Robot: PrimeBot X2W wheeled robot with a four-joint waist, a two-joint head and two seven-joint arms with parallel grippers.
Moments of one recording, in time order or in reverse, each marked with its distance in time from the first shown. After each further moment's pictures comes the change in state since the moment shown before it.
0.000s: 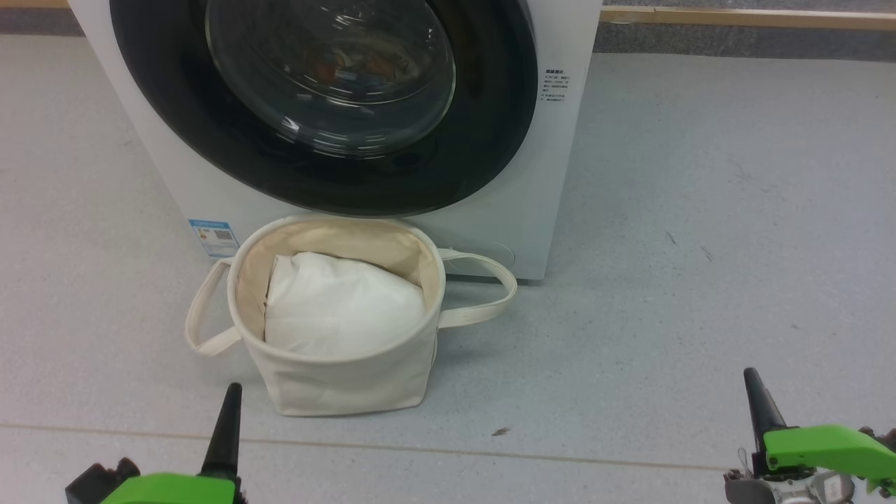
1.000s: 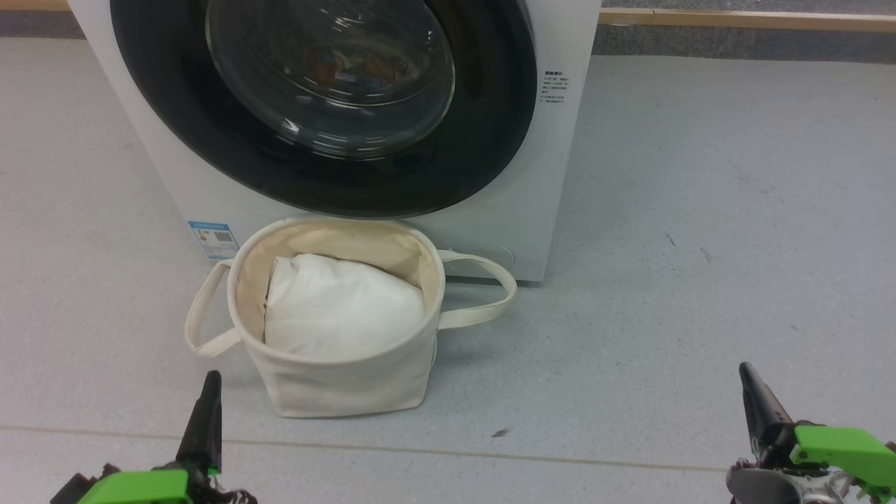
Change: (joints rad) left arm -0.009 0.000 0.049 -0.030 -0.336 -0.007 0.081; right arm -0.002 0.000 -0.021 -0.019 0.341 0.000 0.085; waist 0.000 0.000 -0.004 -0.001
